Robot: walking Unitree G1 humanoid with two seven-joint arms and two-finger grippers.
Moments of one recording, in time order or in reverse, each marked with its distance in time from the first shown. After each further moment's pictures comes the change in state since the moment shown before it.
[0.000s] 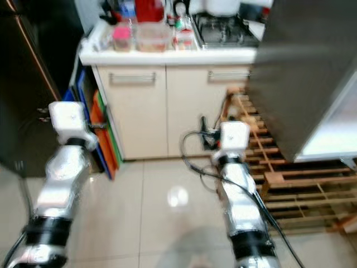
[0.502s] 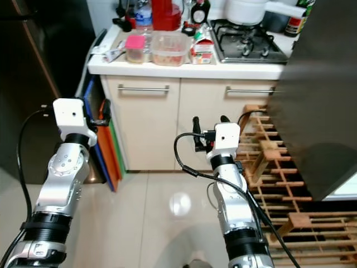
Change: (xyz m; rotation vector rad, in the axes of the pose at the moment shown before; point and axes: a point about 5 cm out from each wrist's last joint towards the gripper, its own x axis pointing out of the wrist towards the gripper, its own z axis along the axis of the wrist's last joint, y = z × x) left arm 0.003 -0.007 0.005 0.021 -0.040 -0.022; right arm 0.000 0.007 -0.003 -0.004 0.011 0.033
